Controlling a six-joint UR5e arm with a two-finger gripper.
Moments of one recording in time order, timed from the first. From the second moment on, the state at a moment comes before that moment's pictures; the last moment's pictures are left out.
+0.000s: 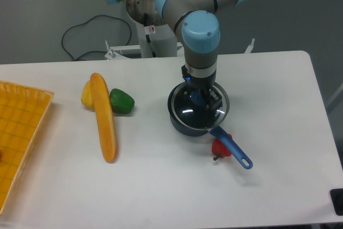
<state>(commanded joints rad) 2.55 -1.76 -1.73 -1.17 1.59 1.39</state>
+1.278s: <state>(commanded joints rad) 2.50 -1.86 -1.61 -1.16 1.60 1.09</state>
